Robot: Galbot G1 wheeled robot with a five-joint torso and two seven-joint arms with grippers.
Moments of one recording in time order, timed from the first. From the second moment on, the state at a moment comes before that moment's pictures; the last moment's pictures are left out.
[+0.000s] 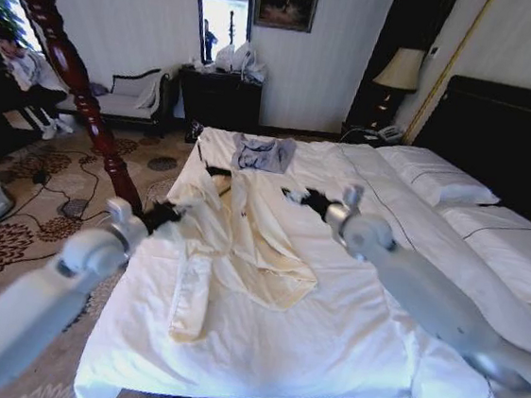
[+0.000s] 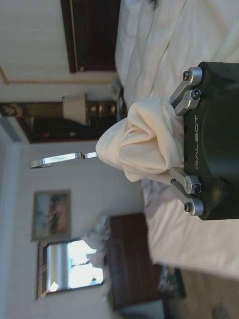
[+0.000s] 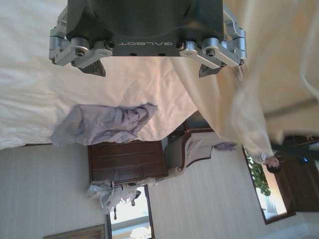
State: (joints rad) left arm 0.93 -0.57 -0.50 -2.05 -1.00 0.39 -0.01; right arm -0.50 0.69 -0.11 1.84 1.24 -0.34 0.24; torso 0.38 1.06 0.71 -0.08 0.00
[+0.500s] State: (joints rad) left arm 0.78 -0.26 -0.62 -1.94 -1.16 0.41 0.00; right arm -0.60 0.74 -0.06 1.84 1.15 -0.30 0.18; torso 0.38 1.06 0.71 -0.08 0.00
